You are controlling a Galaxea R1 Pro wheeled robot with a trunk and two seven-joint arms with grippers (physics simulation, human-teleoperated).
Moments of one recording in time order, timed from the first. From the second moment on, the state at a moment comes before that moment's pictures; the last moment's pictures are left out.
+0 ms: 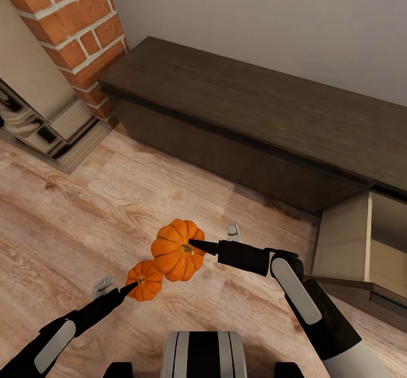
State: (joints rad) left arm -0.41 0.34 -0.23 -0.74 0.95 0.27 -0.47; right arm -0.53 -0.10 0.36 -1.42 -0.97 0.77 0.58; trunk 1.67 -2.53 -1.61
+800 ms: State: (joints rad) left arm -0.41 0.35 -0.23 -0.74 0.96 0.27 -0.46; right arm -0.53 -0.10 0.36 -1.42 -0.97 0.77 0.58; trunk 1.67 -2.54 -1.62
